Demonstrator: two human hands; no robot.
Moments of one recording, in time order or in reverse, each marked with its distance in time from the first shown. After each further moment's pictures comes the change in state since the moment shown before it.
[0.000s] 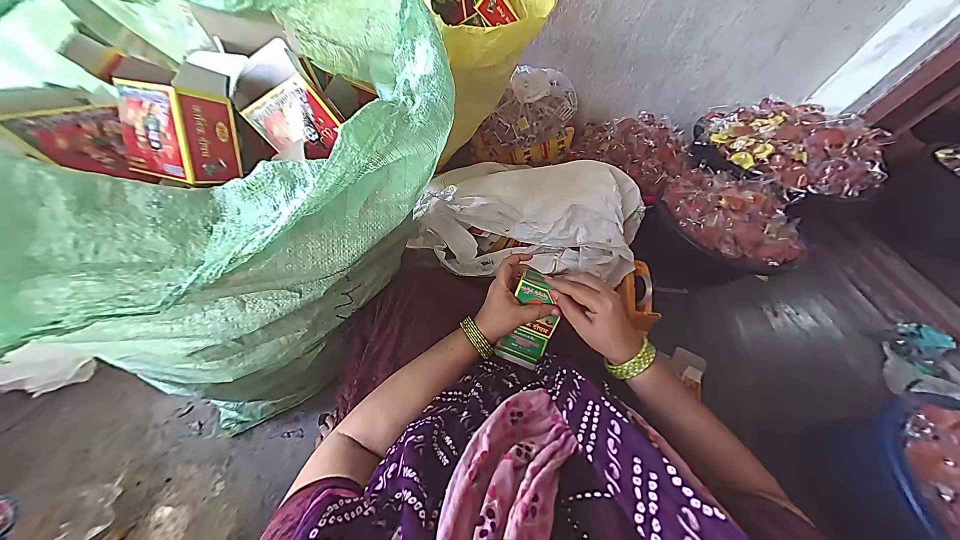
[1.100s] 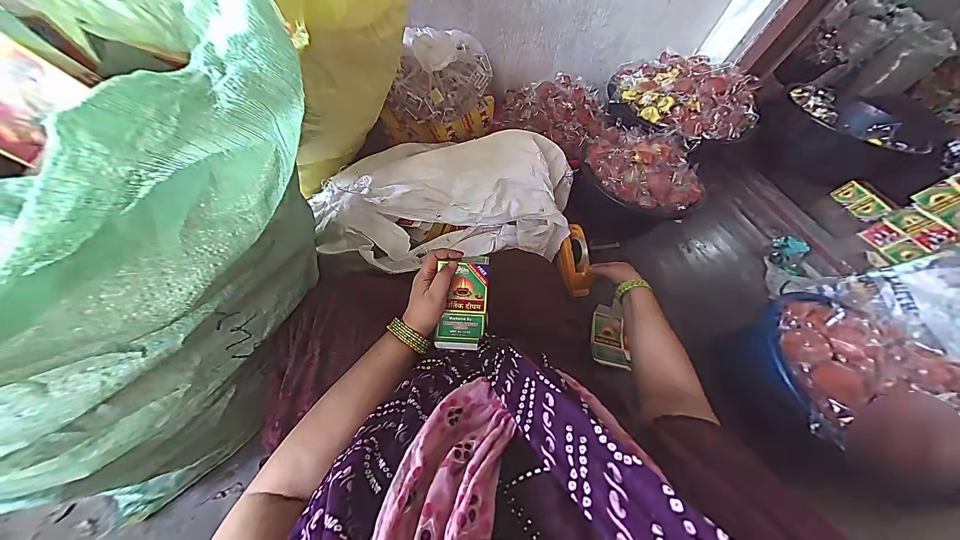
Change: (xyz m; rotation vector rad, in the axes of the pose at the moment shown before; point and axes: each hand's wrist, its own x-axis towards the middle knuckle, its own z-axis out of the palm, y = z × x) left_hand 0.005 -0.012 -0.009 0.120 0.055 -0.140; right_hand -0.125 0.198 -0.112 0.033 0.003 1.551
